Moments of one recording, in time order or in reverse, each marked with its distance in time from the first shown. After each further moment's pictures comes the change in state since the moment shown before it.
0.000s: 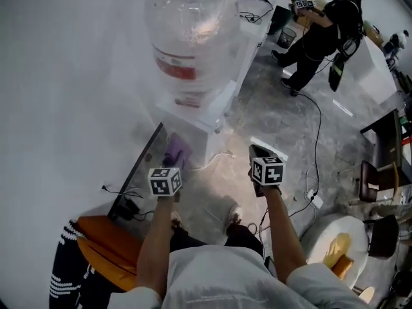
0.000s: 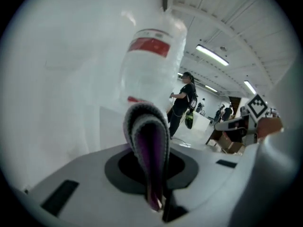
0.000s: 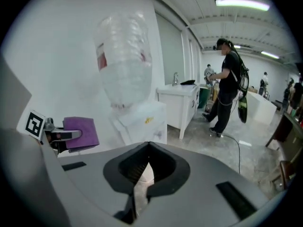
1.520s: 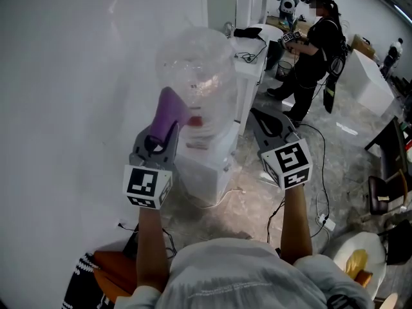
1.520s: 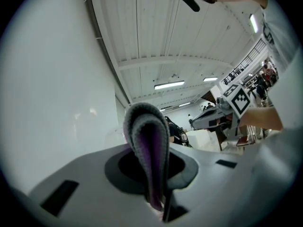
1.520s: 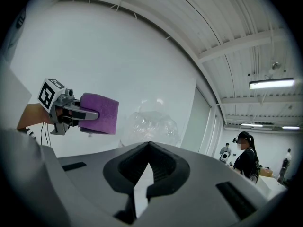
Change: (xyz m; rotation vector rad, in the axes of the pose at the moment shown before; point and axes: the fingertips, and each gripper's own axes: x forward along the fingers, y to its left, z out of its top) left arm -0.162 -0.101 0.354 0.641 -0.616 -0.050; right arm -0.169 0.100 0.320 -0.531 -0.668 0.061
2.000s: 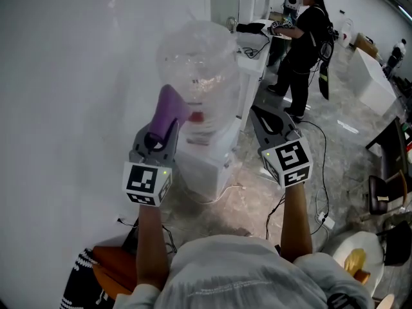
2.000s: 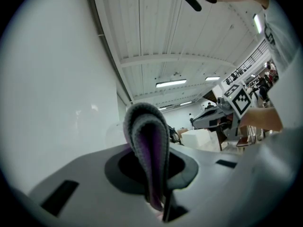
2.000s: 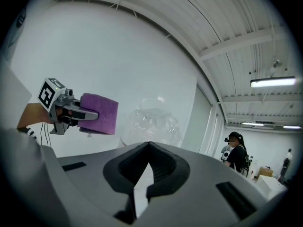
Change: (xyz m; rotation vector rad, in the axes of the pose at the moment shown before) left arm 0.002 0.004 -0.015 -0.023 0.026 0.011; right arm 0.009 0.002 -0.007 0.001 0.002 0.011
